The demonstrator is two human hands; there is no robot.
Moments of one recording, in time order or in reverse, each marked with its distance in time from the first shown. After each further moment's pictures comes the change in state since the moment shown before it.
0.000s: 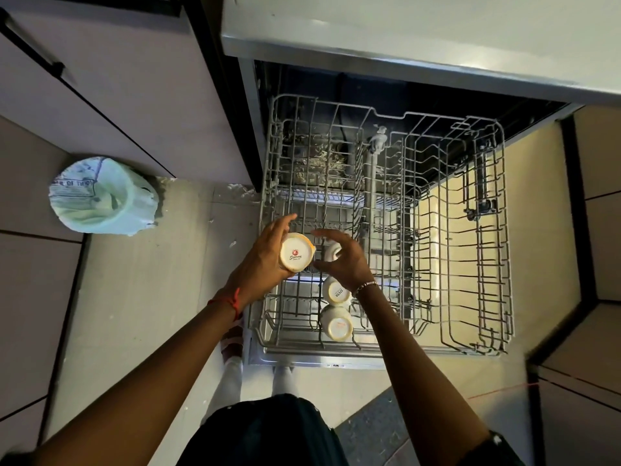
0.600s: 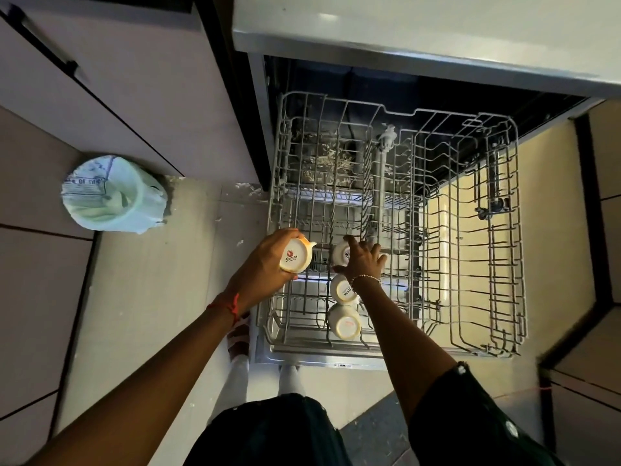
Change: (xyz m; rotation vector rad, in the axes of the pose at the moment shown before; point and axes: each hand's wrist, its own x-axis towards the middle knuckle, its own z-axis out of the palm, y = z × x) left_hand -0.014 -0.006 -0.005 0.038 -0.026 0.035; right_hand 0.008 0.036 0.016 -0.630 -0.136 0.453
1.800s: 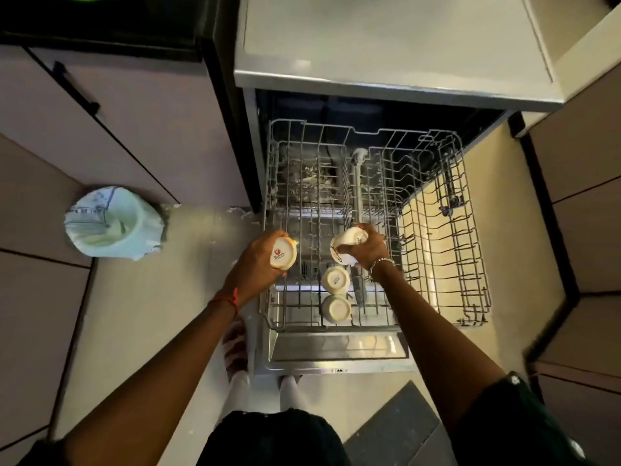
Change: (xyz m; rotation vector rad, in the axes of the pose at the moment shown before) left_hand -0.037 0.030 -0.018 0.062 0.074 -0.027; right_hand -0.077 0.000 -0.080 0.778 0.094 0.148
